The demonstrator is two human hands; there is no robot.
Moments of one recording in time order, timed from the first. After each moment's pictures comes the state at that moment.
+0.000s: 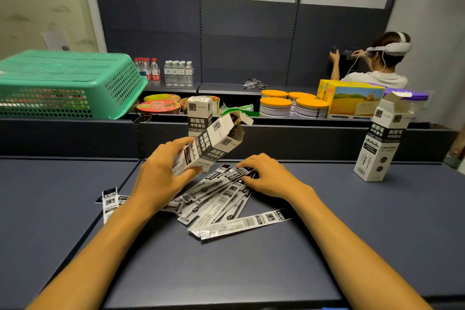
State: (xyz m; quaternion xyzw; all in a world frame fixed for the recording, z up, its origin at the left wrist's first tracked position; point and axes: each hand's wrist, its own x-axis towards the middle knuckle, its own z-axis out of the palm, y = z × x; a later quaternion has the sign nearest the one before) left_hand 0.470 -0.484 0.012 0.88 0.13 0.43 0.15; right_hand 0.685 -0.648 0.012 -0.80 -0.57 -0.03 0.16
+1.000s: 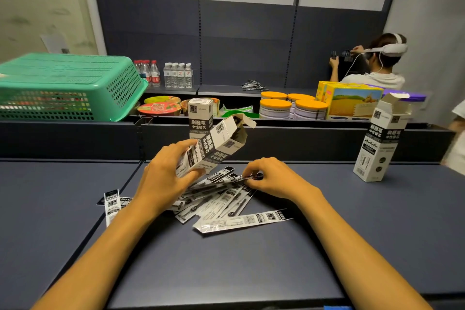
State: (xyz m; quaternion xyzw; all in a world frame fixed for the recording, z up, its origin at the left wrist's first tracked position) left_hand 0.472 -0.486 0.012 0.88 0.13 0.43 0.15; right_hand 0.680 -0.660 0.021 -0.79 -0.58 -0.02 0.19
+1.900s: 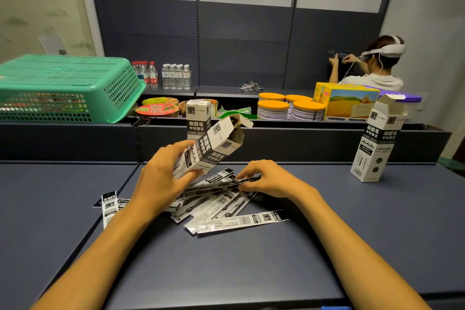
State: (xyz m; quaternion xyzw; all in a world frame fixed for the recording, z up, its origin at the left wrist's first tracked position) left_hand 0.471 -0.486 0.014 0.88 0.13 0.43 0.15; right_hand 0.678 -0.657 0.024 -0.77 -0.57 0.11 0.27
